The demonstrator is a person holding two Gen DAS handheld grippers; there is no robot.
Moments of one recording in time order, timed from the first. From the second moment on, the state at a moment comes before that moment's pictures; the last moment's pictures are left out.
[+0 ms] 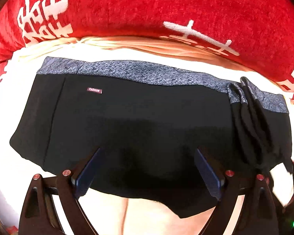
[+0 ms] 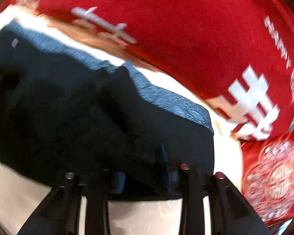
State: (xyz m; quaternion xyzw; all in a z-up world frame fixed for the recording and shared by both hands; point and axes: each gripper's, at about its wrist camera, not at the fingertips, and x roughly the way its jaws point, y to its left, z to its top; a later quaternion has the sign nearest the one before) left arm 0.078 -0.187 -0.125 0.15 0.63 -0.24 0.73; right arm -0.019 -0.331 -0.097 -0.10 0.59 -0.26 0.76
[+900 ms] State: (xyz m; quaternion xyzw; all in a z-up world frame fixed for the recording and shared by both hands) left arm 0.034 -0.318 -0.136 0.14 0.66 -0.40 0.62; right arm -0.145 -0.483 -0.141 0.71 0.32 -0.18 0.60
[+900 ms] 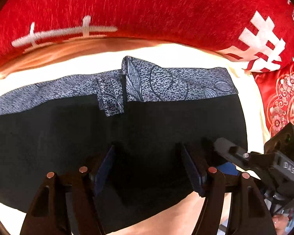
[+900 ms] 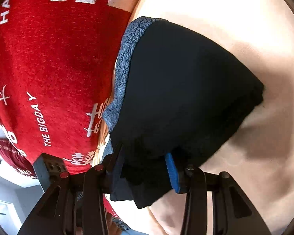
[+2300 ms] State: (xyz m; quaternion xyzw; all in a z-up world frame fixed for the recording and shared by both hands) left arm 0.025 -0.257 -0.091 0.21 0.61 -0.28 0.71; right arm -0.125 -0.482 -0.093 0.56 0.49 -0.07 0.66
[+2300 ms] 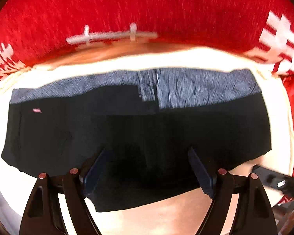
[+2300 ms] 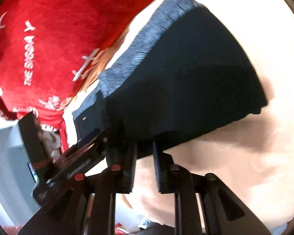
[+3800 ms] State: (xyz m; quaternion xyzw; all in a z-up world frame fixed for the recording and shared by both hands) left arm -0.010 -0.217 -0.055 0.14 0.64 -0.30 0.69; right arm -0.089 -0.474 -0.068 0.25 0.62 -0.17 0.72
